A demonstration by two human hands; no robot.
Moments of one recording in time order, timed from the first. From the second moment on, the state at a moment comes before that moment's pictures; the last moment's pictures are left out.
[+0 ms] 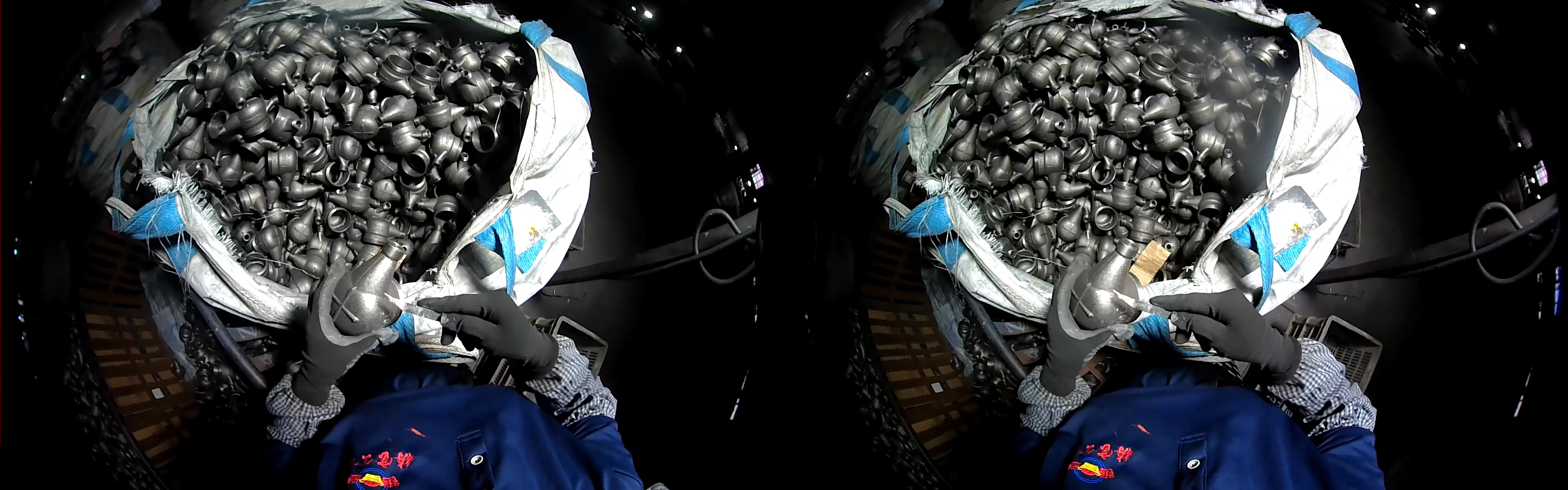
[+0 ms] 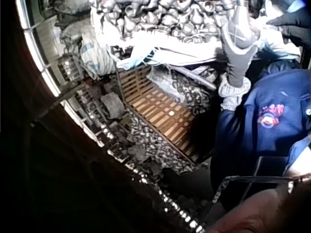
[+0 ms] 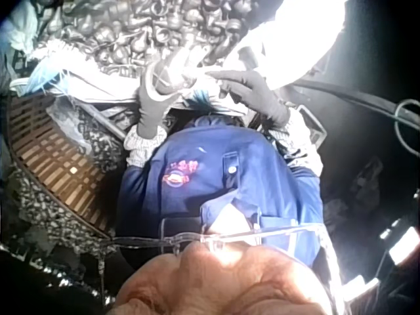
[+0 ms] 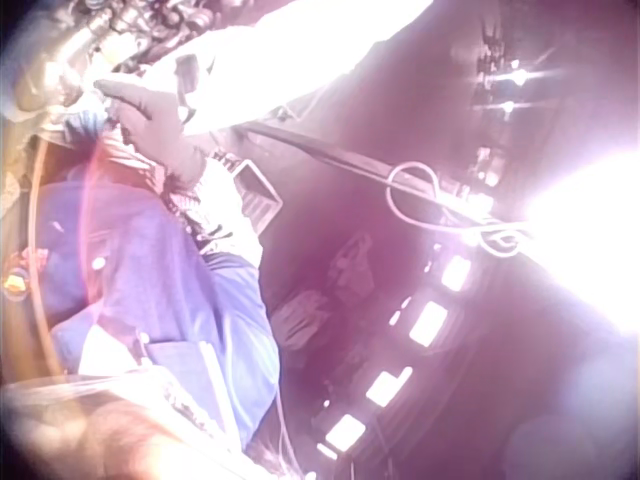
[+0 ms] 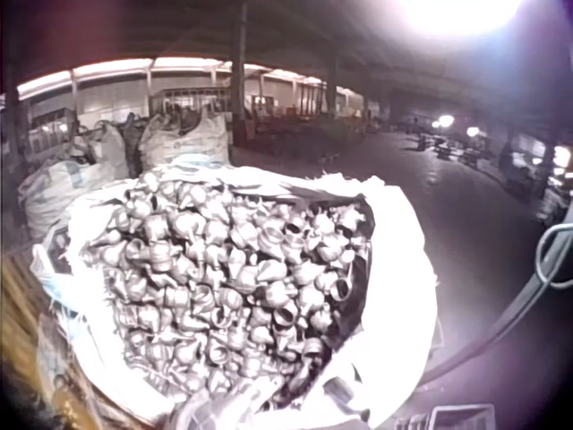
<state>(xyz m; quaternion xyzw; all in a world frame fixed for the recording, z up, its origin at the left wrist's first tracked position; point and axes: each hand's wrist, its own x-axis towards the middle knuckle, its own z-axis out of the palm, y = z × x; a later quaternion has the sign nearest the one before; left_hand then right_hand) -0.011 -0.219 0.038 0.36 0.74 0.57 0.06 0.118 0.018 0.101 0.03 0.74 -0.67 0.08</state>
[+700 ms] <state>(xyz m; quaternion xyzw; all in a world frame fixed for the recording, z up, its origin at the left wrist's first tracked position) -0.002 -0.210 0.052 0.43 0.77 0.48 0.02 0.113 0.019 0.096 0.00 0.82 -0.57 0.03</state>
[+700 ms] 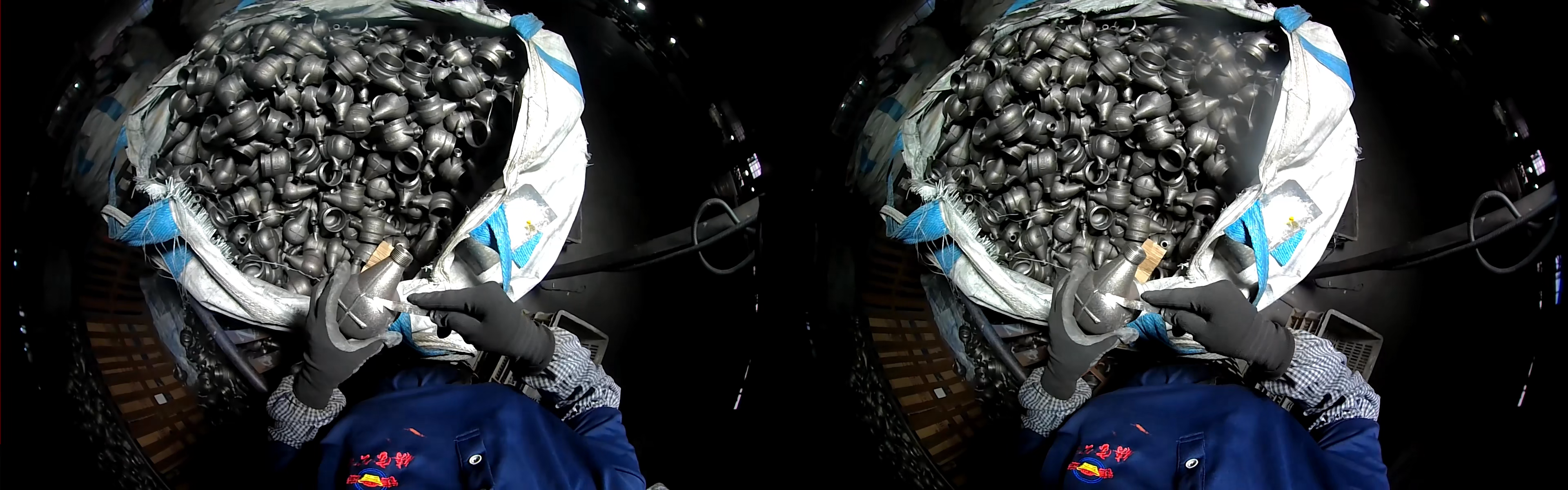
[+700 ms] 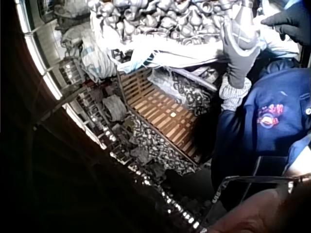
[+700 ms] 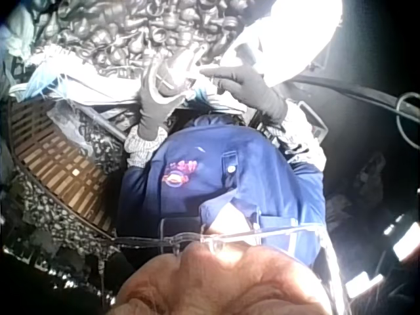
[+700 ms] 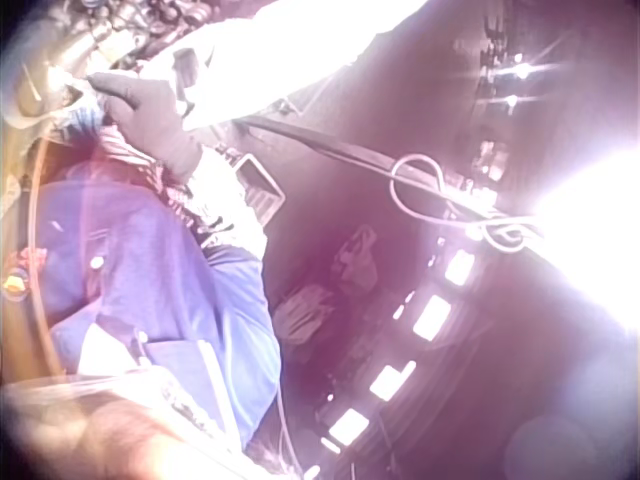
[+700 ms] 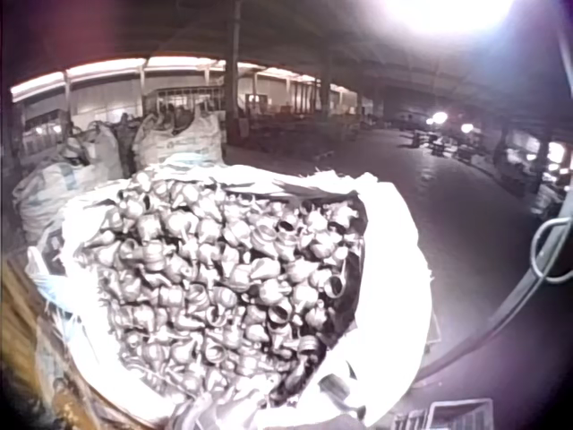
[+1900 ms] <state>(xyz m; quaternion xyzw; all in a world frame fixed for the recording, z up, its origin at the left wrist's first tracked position) 0.000 -0.214 0.051 0.37 0.76 0.53 0.10 0.113 0.026 0.119 -0.07 0.94 -0.34 0.01</state>
